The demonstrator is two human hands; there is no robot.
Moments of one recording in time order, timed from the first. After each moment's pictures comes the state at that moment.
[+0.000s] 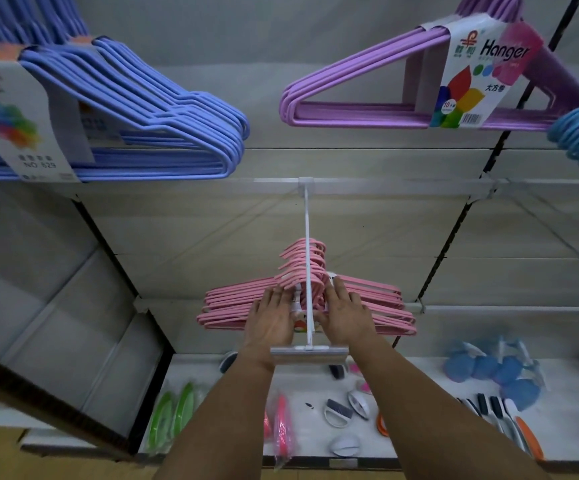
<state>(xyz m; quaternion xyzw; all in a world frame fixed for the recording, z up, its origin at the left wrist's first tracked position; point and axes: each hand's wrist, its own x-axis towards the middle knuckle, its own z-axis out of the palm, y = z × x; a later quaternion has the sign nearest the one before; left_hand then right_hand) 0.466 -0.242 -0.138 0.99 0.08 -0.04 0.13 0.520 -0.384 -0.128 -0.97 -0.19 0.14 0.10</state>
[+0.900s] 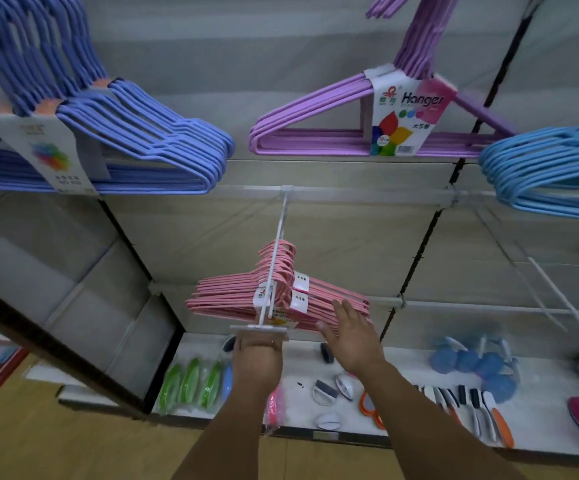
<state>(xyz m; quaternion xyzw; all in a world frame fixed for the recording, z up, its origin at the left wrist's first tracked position) 0.379 -0.325 -0.117 0.89 0.33 -0.02 0.31 0.468 -0.480 -0.097 -0.95 -0.19 0.16 0.18</state>
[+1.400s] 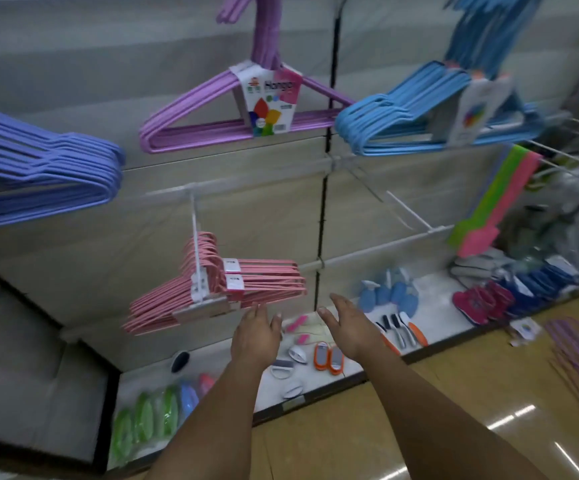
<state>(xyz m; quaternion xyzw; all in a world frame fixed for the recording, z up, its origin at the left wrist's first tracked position) 0.372 -0.389 -0.094 0.96 0.06 -0.07 0.26 0.370 -0.574 -0.077 -0.94 0.01 0.12 0.32</state>
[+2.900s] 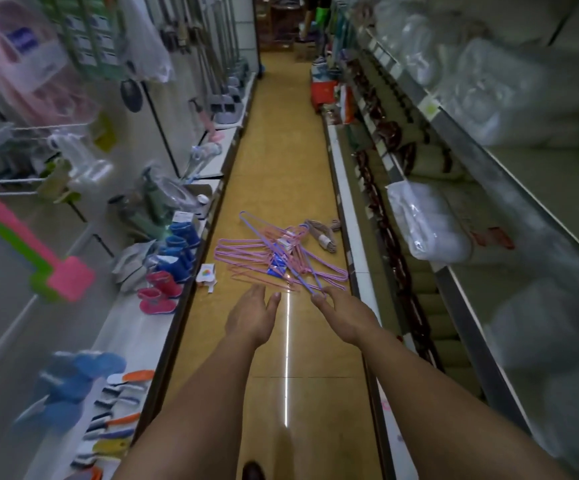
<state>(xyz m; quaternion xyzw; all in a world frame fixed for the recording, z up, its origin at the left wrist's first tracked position) 0.172 -1.039 -0.083 0.82 -0.51 -0.22 0.16 -0.006 -1.094 -0.073 -0.77 0.55 -0.05 0.32</state>
